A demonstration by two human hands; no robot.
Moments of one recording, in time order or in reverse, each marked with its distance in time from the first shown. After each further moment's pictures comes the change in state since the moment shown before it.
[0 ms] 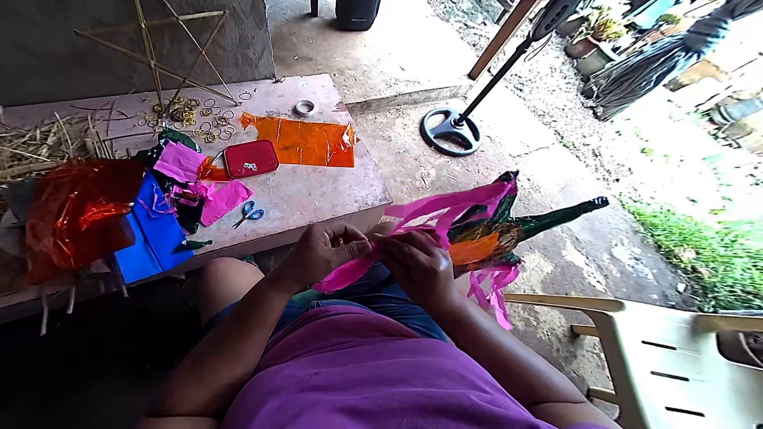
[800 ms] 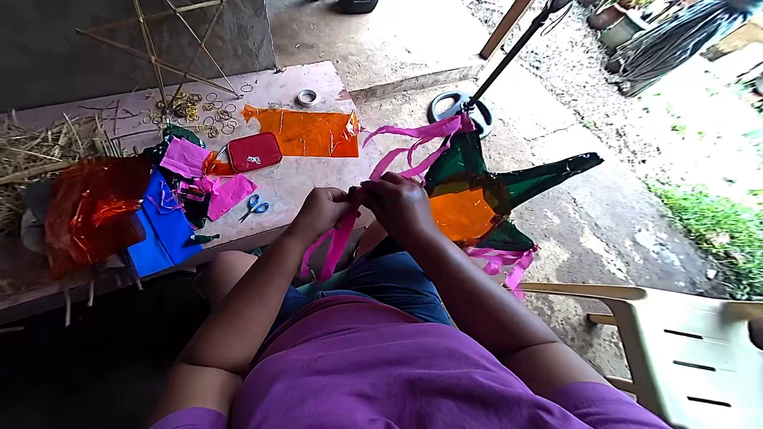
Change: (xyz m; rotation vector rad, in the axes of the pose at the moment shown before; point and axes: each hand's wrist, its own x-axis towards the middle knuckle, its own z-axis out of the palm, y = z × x) left_hand 0.057 -0.015 -0.011 0.032 0.110 -0.360; right_hand 0.064 0.030 0.031 -0.135 -0.223 0.223
